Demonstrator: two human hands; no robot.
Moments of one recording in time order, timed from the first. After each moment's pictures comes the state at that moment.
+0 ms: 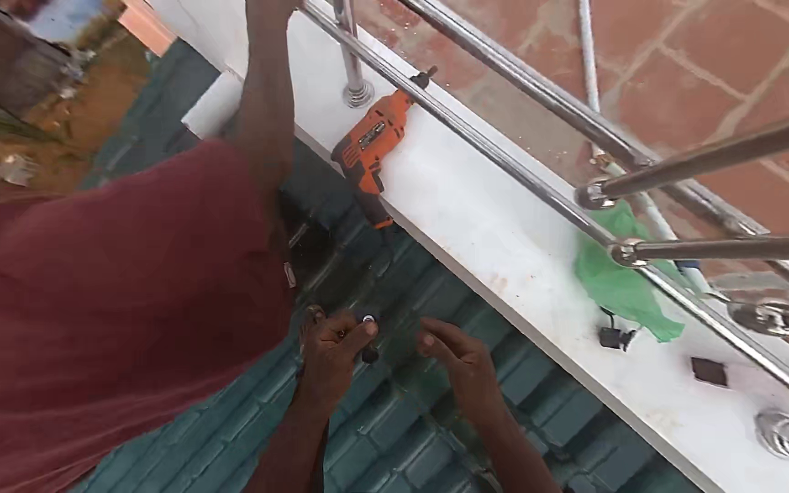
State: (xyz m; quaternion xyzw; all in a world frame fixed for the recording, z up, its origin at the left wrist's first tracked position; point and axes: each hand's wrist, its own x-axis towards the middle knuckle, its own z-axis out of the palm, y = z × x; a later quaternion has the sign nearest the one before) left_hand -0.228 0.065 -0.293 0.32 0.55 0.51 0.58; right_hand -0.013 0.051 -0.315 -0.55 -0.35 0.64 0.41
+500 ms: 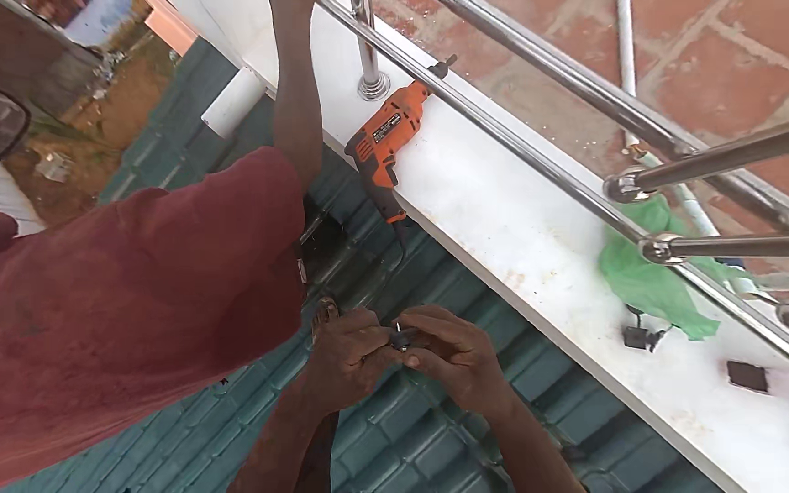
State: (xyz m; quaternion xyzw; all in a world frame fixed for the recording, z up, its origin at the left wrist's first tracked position) left_hand -0.247 0.075 -0.256 0.72 0.46 0.36 0.37; right_hand -0.037 0.085 -0.282 -0.30 -0.51 0.66 0.46
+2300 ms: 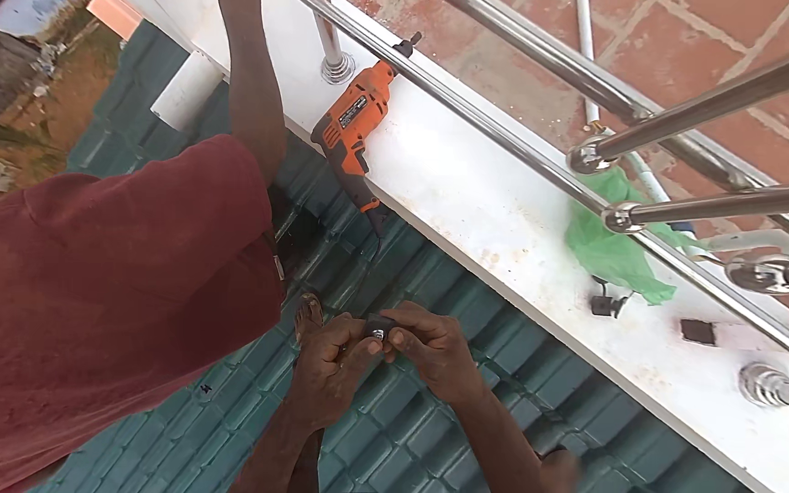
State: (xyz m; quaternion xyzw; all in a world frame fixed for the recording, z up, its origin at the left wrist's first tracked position) left_hand -0.230 0.050 -0.268 0.56 0.50 0.40 0.53; right_hand -0.040 0.063 -0.293 -0.35 -0.36 0.72 0.48
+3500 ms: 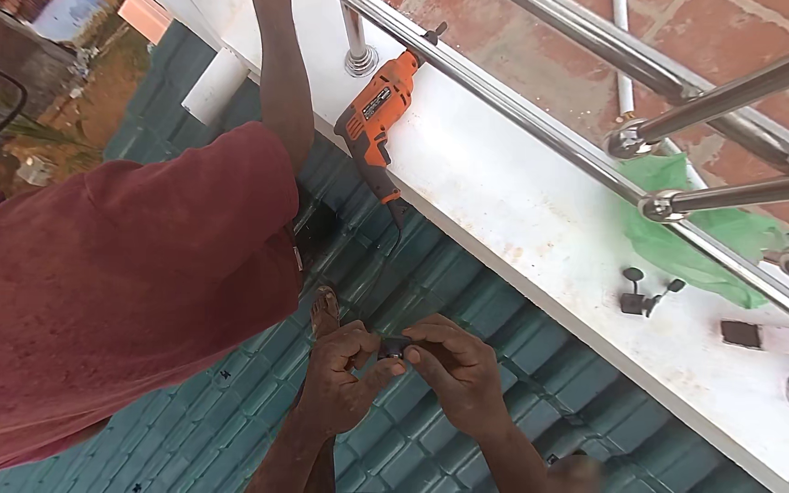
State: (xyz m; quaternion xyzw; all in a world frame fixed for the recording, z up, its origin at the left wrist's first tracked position) left_hand -0.240 0.026 -0.259 0.58 0.49 0.43 0.48; right_hand -0.052 0.035 -0.267 -0.39 -0.47 0.60 0.51
